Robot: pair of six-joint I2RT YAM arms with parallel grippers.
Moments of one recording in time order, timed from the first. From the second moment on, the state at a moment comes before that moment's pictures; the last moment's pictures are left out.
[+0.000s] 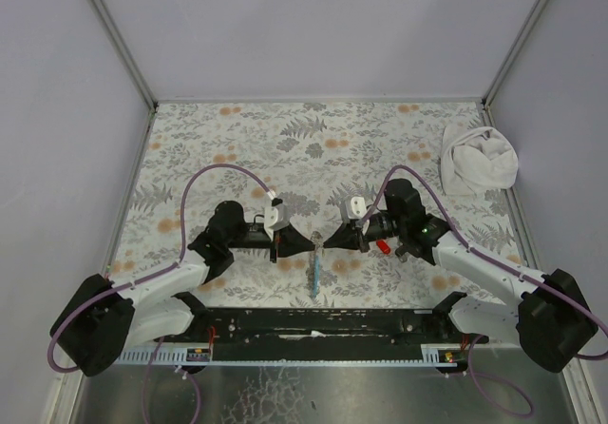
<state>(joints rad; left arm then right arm) -0.65 1.09 0.37 0.60 0.89 -0.04 0.64 1.13 0.60 0.09 -1.01 -0.46</state>
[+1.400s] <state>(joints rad) -0.65 1.06 0.37 0.59 0.89 -0.04 0.67 1.07 0.60 0.08 -0.91 -0.45</state>
